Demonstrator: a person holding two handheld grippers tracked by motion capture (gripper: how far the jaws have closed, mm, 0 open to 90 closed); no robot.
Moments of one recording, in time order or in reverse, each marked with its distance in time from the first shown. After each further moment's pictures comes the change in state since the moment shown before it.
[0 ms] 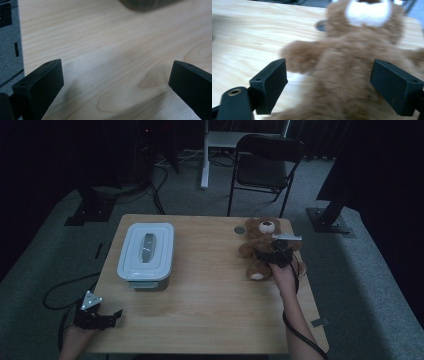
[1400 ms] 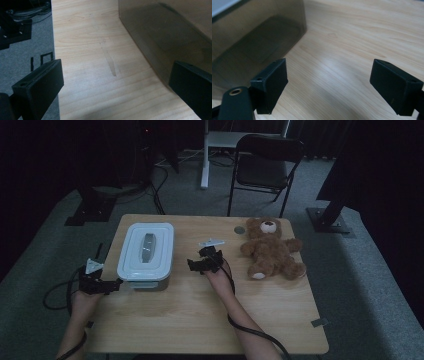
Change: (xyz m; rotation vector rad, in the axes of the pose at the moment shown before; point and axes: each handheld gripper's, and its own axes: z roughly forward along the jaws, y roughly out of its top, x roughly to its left) left arm 0.038 0.080 0.036 -0.078 0.097 -0.034; right arm 0.195 -0.003 0.089 0.047 0.293 -0.184
